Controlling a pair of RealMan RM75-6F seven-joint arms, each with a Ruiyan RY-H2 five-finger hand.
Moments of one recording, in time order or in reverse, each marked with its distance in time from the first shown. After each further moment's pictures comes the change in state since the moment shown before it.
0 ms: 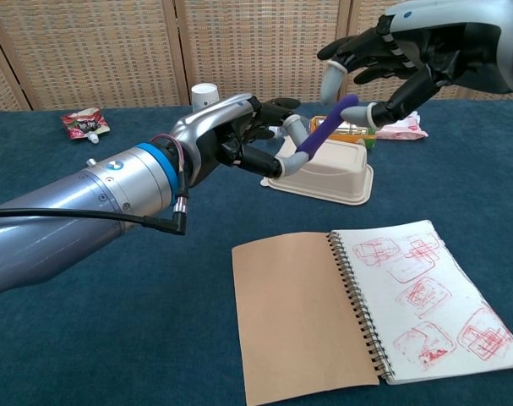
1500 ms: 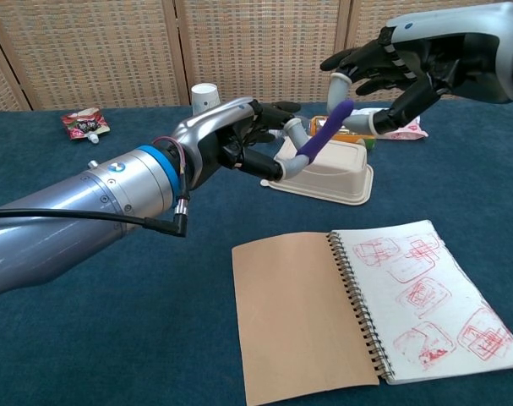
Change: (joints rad) left arm -0.001 -0.003 -0.002 0.001 -0.011 -0.009 0.010; right arm 0.002 0.000 0.000 0.009 0.026 -0.027 0.037
